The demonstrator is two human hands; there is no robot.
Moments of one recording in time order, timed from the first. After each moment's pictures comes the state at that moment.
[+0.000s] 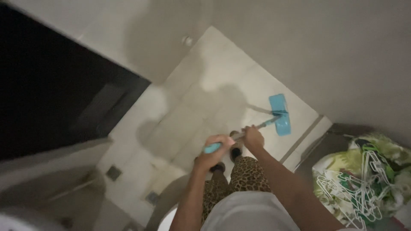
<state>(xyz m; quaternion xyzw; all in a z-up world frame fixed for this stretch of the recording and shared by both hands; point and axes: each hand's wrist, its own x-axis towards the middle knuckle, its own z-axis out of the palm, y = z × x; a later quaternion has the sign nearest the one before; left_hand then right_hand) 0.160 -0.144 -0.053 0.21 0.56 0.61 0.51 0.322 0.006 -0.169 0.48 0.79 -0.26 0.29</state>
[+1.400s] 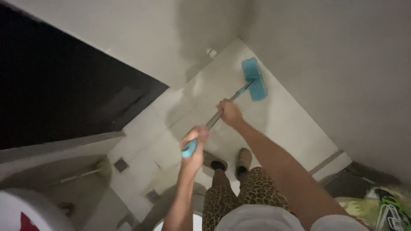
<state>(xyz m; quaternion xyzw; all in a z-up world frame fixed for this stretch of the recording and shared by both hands) 0.063 -0.098 -0.004 0.14 0.72 0.62 0.27 0.093 0.090 -0.224 0.23 0.88 -0.42 0.05</state>
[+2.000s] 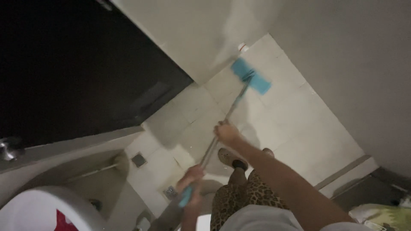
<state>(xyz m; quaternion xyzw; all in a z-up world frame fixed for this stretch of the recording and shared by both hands) 0.042 -0.309 -0.014 0.11 0.74 0.65 0.14 0.029 -0.104 -0.266 0.07 0.92 -0.30 0.25</state>
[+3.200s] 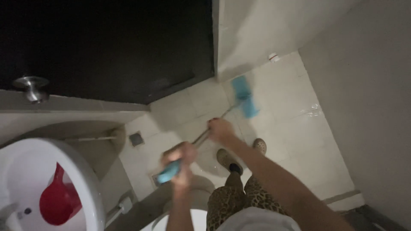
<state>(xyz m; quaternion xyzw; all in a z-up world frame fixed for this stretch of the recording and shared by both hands) -0.058 -0.333 0.023 0.15 0.58 0.80 0.03 -0.059 -0.172 -0.159 0.02 0.92 -0.33 0.22</state>
